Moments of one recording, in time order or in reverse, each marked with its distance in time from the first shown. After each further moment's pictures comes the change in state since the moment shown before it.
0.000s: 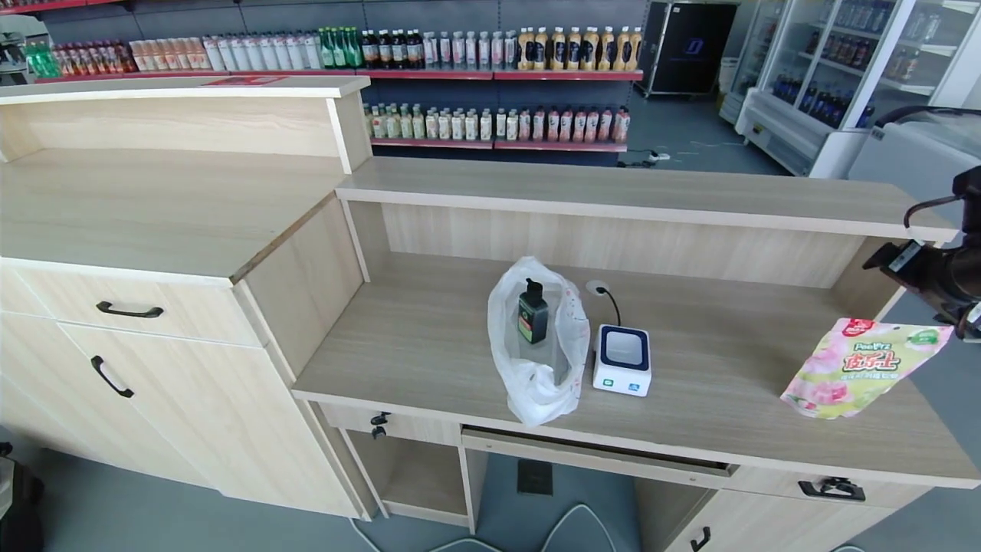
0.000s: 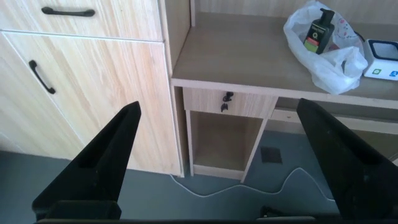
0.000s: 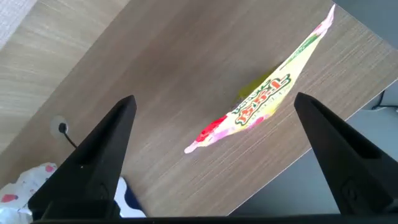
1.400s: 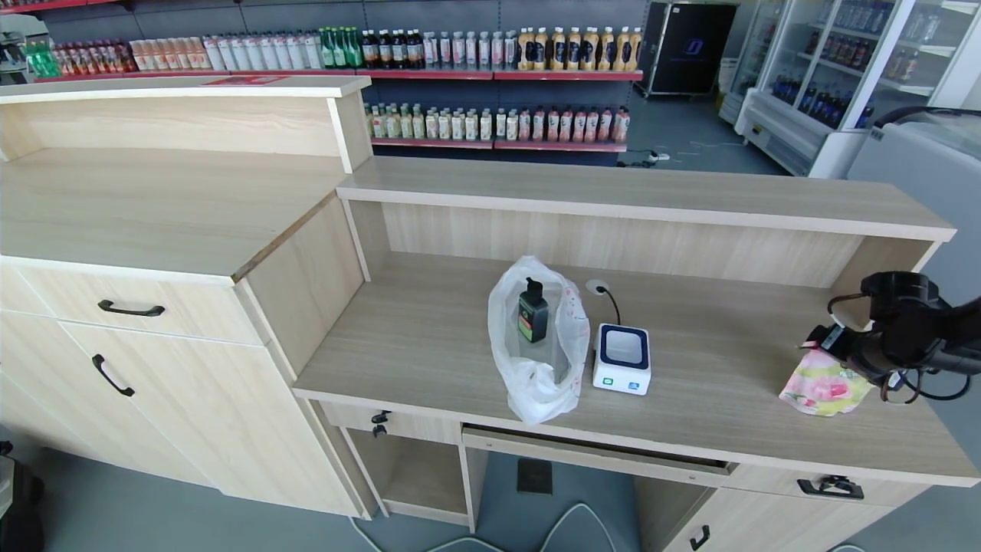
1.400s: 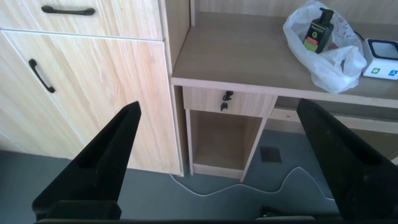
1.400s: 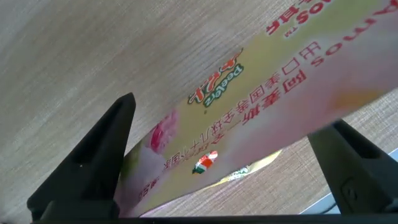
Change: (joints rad) left arm 0.000 0.000 0.000 0.000 0.000 0.000; right arm -0.025 0.410 0.010 -0.302 0.007 -0.122
